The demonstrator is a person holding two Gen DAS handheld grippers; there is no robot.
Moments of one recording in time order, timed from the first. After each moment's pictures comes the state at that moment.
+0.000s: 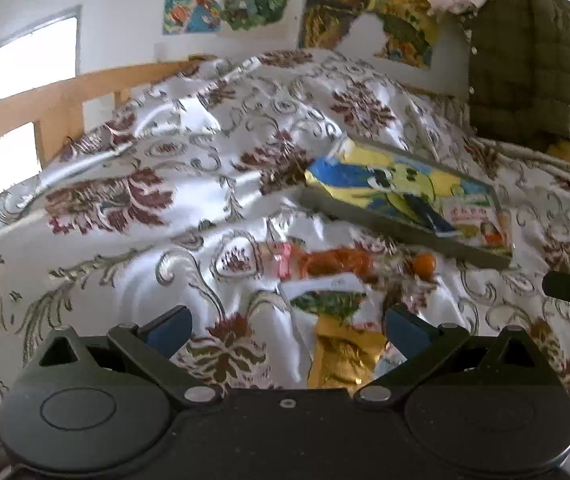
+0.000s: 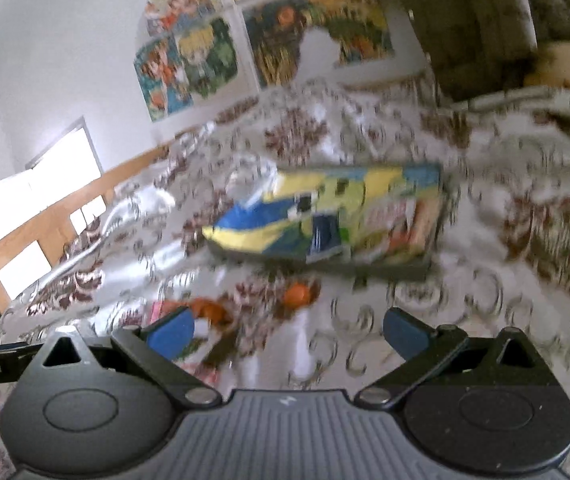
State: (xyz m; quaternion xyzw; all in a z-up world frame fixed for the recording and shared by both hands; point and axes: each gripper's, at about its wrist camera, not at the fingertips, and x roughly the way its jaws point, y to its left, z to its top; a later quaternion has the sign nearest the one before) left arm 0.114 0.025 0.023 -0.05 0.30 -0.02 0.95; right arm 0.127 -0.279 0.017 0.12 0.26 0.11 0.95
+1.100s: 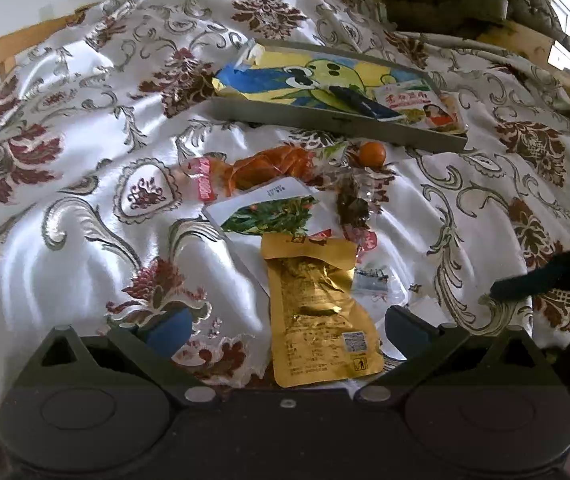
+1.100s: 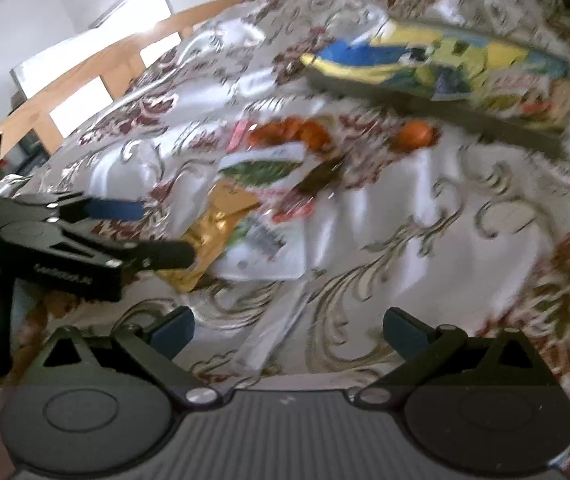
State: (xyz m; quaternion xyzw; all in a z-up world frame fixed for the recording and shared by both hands) left arm 0.157 0.014 -0.033 0.03 0.40 -0.16 0.90; right arm 0.130 -0.207 -0.043 0.04 0.44 0.25 0.86
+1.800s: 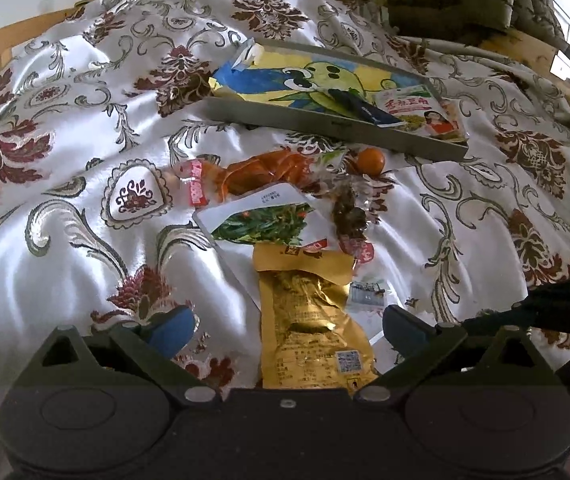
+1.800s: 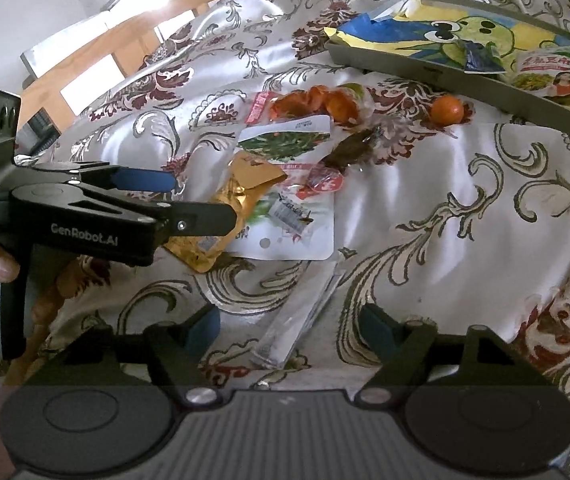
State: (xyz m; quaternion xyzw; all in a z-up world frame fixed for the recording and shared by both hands) left arm 0.166 0.009 -0.036 0.01 0.40 -0.16 0.90; right arm 0.132 -0.194 -0.052 0.02 0.45 0.27 0.85
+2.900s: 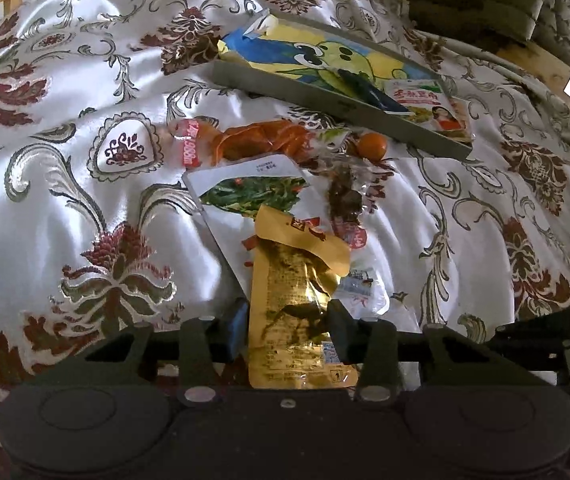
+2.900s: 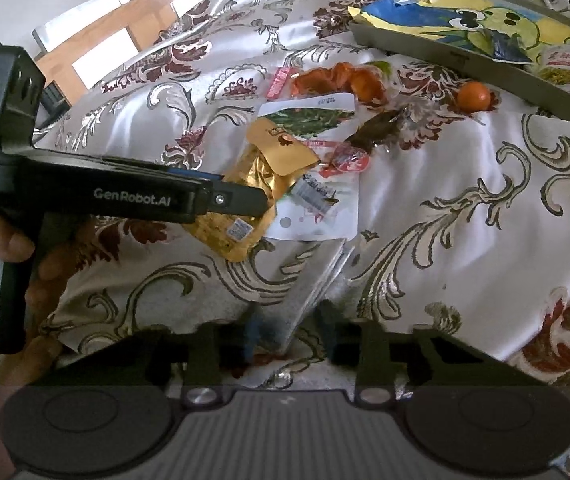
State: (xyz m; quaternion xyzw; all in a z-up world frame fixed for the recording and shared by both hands) left arm 0.171 0.008 -0.046 -0.04 0.44 -0.16 0.89; right arm 0.133 -0.183 -0.057 0.01 0.46 0.29 0.84
